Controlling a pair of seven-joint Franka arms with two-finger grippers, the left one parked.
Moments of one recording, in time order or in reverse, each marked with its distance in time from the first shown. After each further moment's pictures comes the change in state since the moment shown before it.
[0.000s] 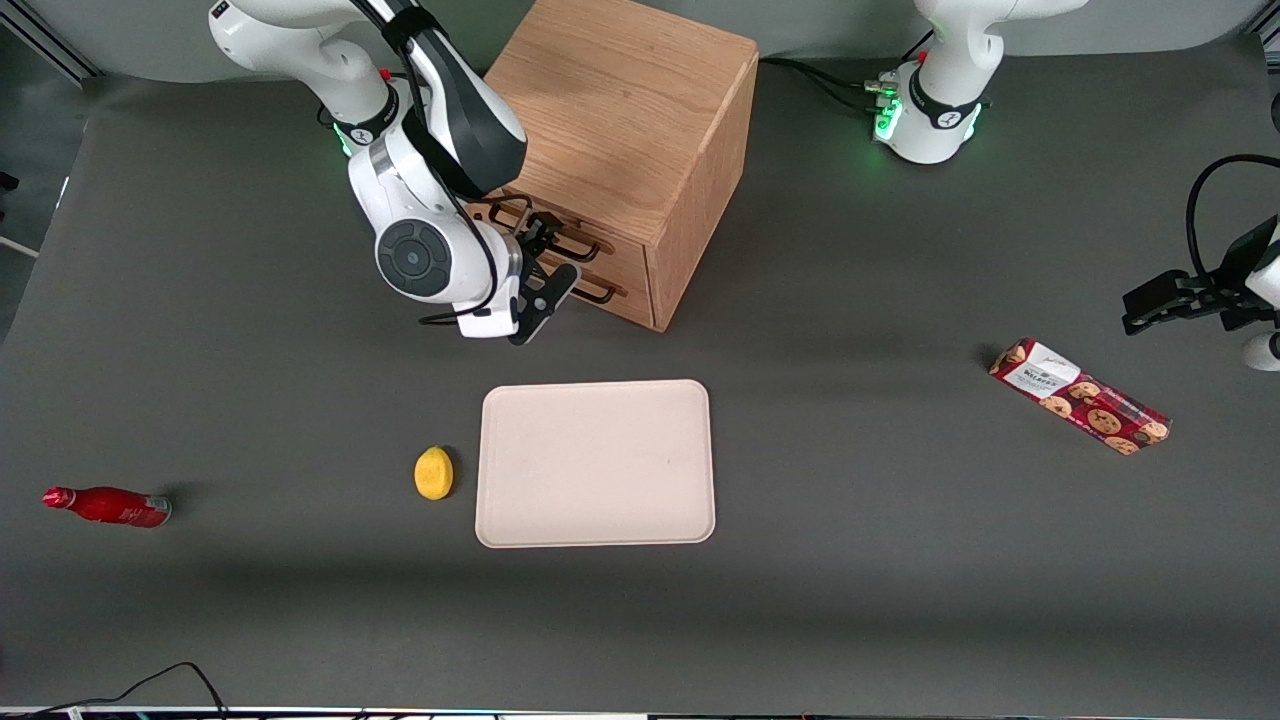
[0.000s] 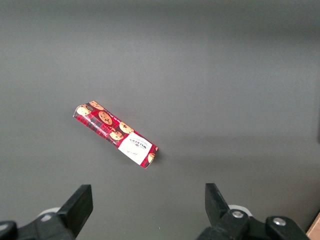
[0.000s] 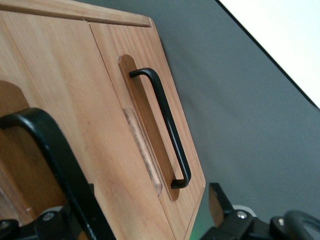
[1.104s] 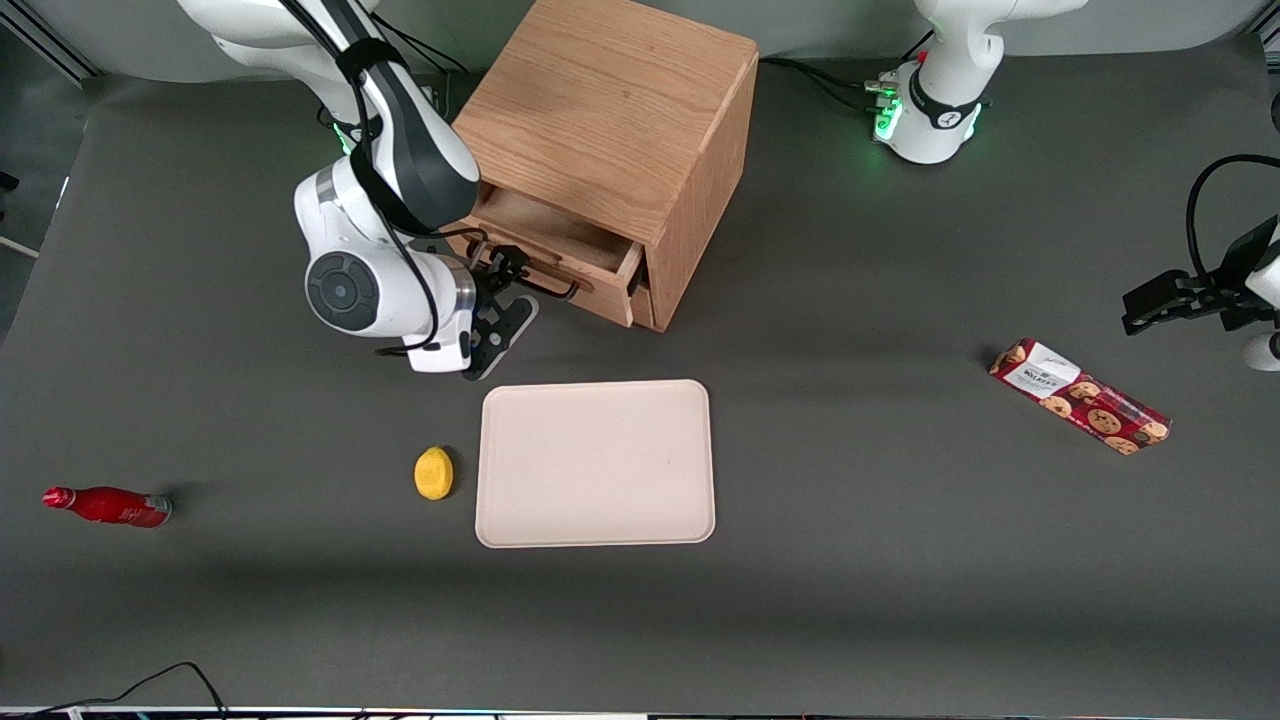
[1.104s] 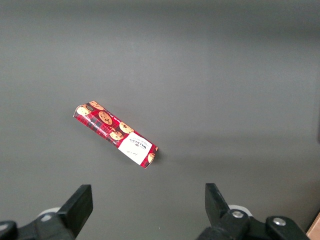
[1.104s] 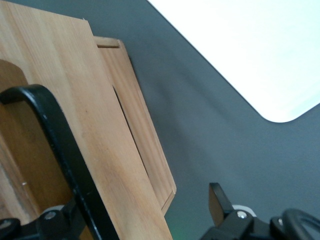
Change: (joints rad) arm -0.131 0.018 0.017 0.034 -0.018 0.035 -0.083
